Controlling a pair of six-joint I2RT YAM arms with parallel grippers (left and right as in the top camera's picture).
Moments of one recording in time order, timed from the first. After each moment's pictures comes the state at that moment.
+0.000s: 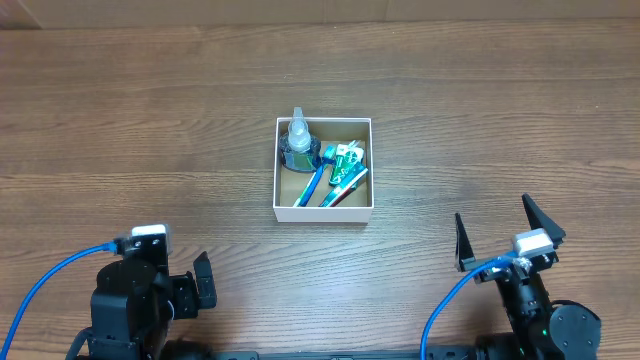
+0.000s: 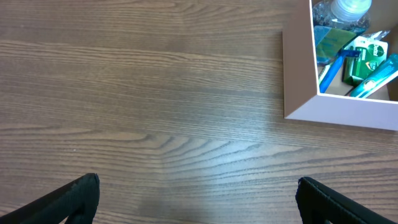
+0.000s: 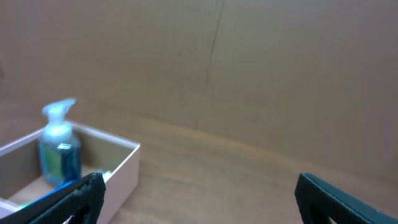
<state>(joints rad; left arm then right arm) -0.14 0.50 0.91 -1.21 -0.15 -0.19 0.06 0.01 0.34 -0.30 -0.16 -0.18</state>
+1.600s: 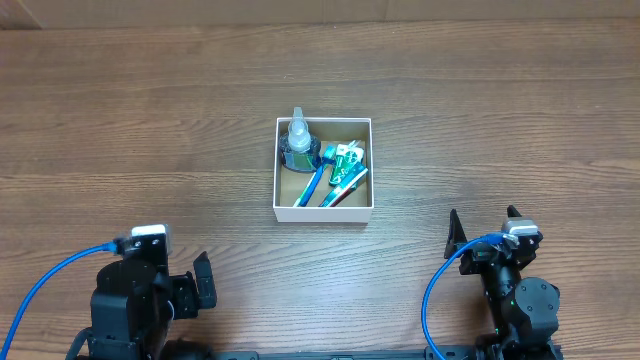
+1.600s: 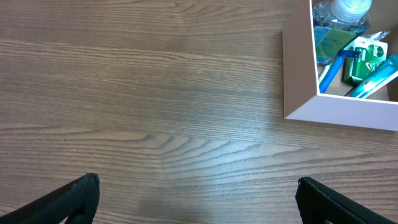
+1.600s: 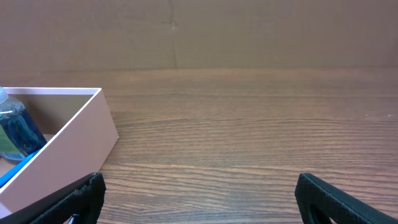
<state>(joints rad) -0.14 0.50 0.91 -1.21 -0.15 -0.19 0.08 0.01 0.10 -0.27 0.01 0.04</state>
